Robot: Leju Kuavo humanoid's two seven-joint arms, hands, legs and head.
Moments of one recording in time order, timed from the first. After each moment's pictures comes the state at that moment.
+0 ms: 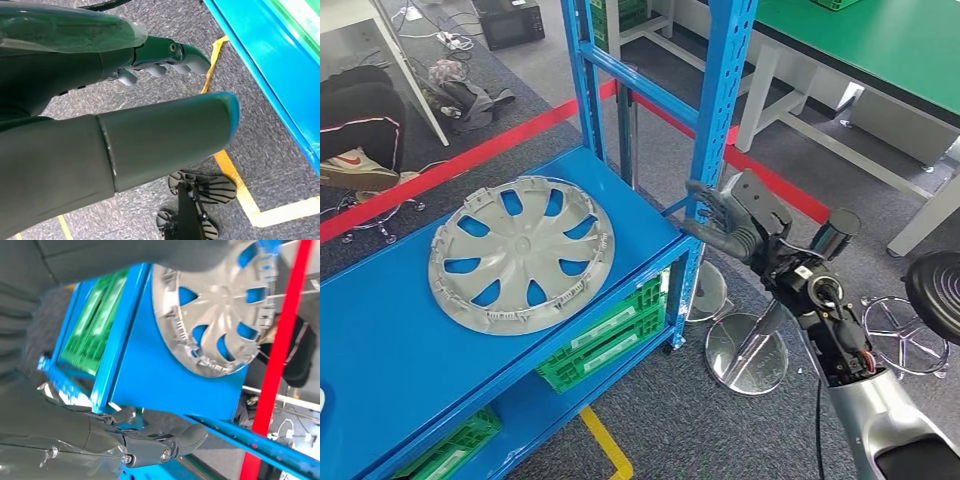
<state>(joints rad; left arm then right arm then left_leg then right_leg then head) -0.25 0.07 1.45 -0.16 -1.35 -0.11 -0.15 -0.39 -0.26 0.23 -1.46 -0.06 0.31 0.16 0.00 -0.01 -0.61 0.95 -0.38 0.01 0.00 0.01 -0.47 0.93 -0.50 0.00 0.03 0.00</state>
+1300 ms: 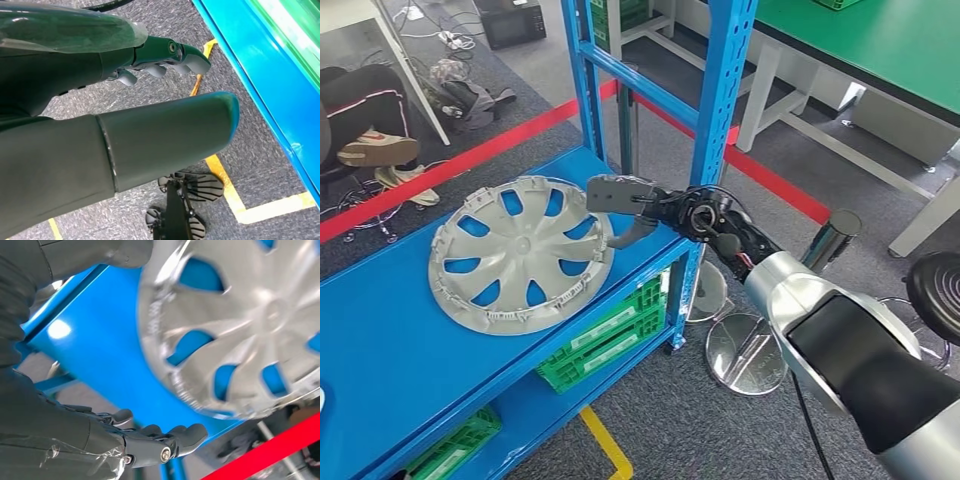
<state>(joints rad) -0.27 0.07 1.45 -0.16 -1.33 -0.11 -0.17 -1.01 -0.01 0.66 -0.54 0.44 0.38 -0.24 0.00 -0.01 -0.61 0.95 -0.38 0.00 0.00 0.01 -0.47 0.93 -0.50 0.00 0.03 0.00</state>
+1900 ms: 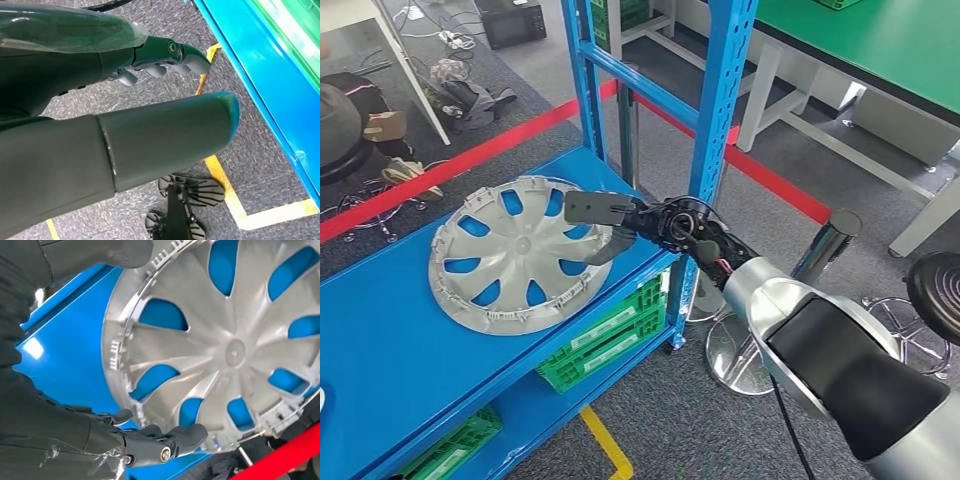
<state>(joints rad) -0.26 0.08 1.45 -0.16 -1.32 -0.10 -0.18 -1.01 0.07 0.67 -0.47 0.41 0.43 -0.26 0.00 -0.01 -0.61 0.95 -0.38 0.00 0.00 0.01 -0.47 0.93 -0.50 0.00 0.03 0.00</state>
